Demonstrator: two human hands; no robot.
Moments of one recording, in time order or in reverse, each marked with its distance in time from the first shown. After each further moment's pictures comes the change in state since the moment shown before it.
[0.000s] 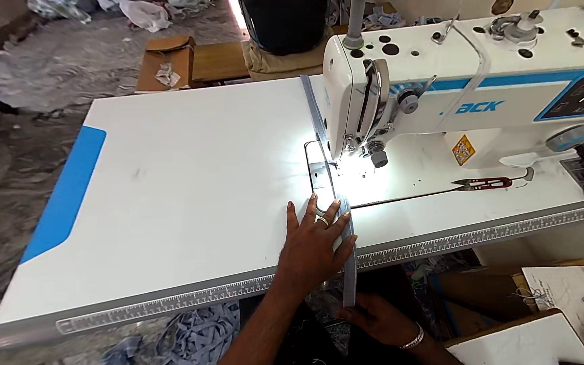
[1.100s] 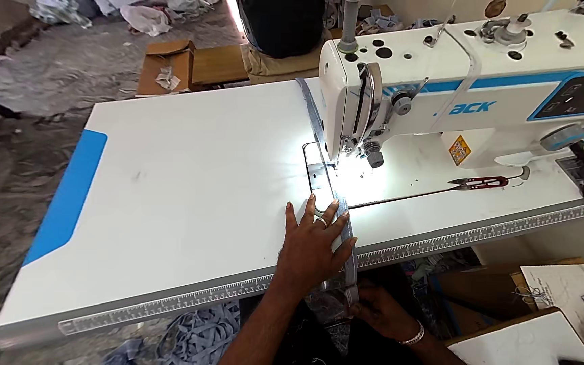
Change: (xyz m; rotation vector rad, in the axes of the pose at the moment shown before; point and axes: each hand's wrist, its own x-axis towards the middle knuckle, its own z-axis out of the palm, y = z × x) left_hand 0.000 0.001 -0.003 -0.010 -0.009 0.007; right_hand 0.001 0.005 -0.006 -0.064 0.176 -0.189
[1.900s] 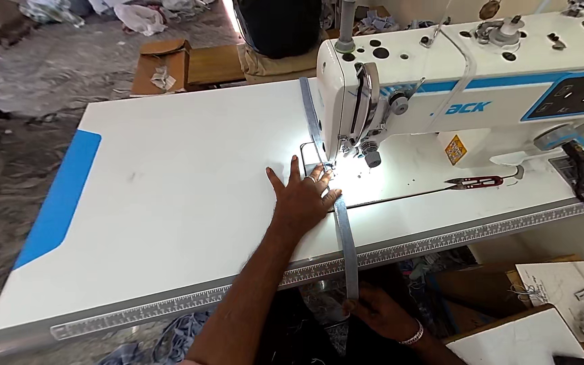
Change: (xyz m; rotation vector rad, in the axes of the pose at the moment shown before) left_hand 0.081 -0.042 -0.006 0.097 -0.129 -0.183; right_hand -0.003 -0.001 -0.001 -0.031 -0.031 0.074
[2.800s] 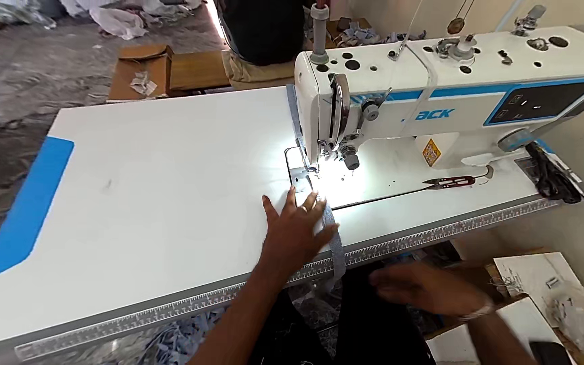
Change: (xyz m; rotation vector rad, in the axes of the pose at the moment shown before) left_hand -0.057 0.022 0.008 -0.062 0.082 0.125; right_hand -0.018 -0.091 -0.116 -0.293 -0.144 0.310
